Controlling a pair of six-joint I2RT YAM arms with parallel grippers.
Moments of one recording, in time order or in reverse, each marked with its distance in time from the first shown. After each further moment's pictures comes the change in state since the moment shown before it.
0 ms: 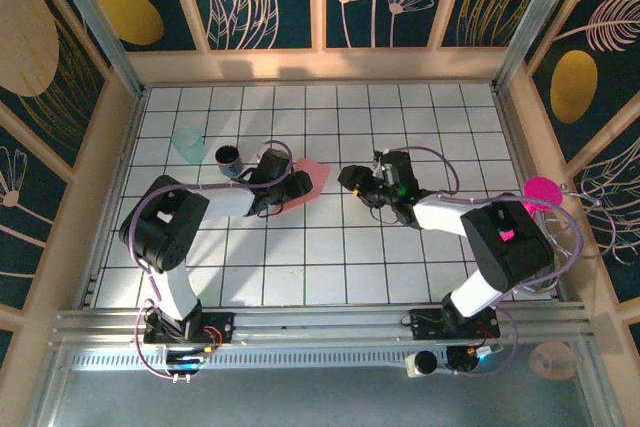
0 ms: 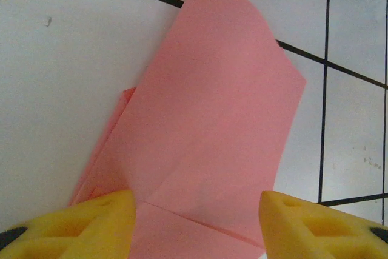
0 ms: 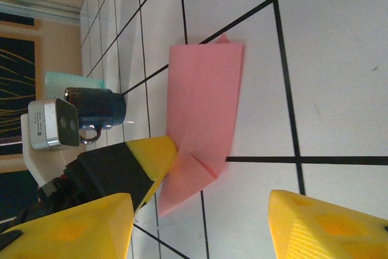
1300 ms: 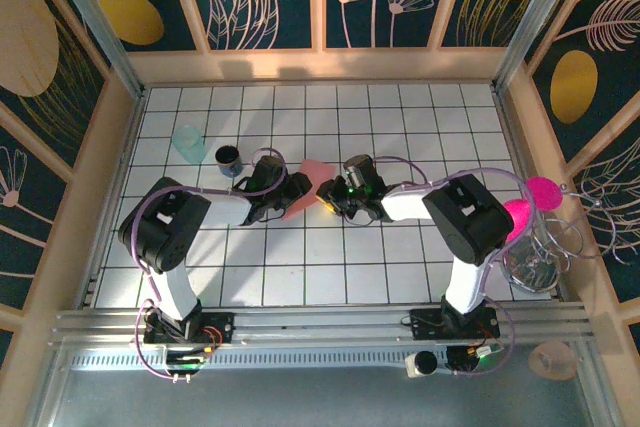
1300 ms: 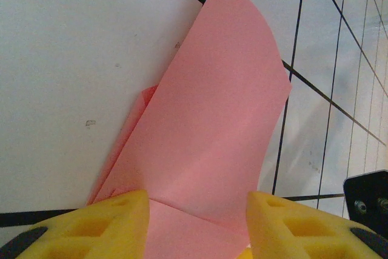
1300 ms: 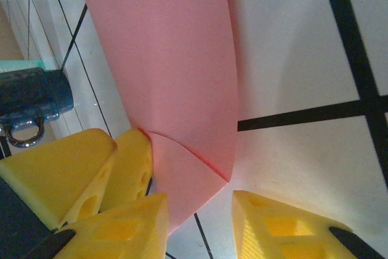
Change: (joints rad) left arm 0.004 -0.008 -0.110 0.216 0.079 -0.215; right arm 0.146 0.243 0.177 -0.111 0.025 0.222
